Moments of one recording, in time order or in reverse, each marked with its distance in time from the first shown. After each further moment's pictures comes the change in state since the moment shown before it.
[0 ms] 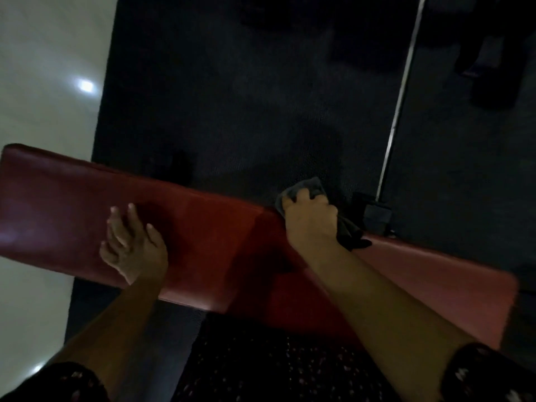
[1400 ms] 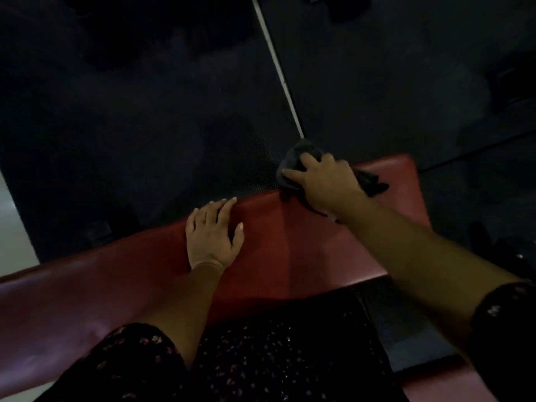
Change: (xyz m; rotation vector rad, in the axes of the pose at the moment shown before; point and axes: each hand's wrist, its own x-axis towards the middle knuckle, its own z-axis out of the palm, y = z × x) left_hand -0.160 0.236 -0.065 -0.142 -0.136 1.174; right_hand -0.071 0.210 0.086 0.090 0.156 0.096
